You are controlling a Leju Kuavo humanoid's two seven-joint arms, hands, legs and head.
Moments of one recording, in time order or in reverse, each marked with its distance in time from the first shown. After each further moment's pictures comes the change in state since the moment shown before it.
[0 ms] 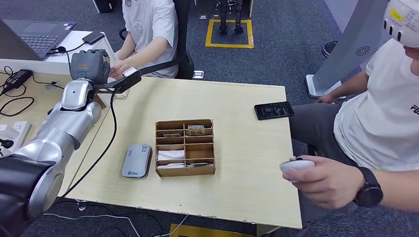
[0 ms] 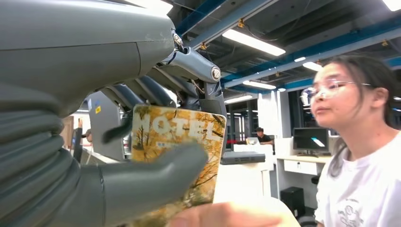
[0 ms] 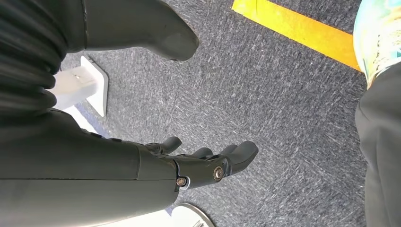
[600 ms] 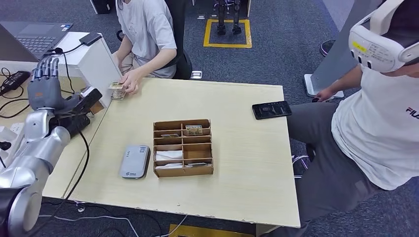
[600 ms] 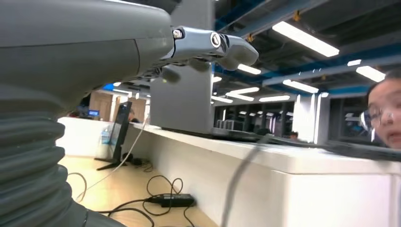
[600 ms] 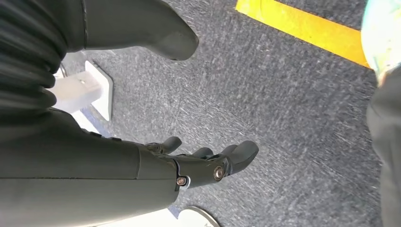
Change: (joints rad) left arm 0.133 0.106 0.179 -0.018 0.099 0.139 -0.141; right arm 0.007 0.000 -0.003 0.000 -0.022 -0.014 0.004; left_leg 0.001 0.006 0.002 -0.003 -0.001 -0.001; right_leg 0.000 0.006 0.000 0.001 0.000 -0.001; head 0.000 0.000
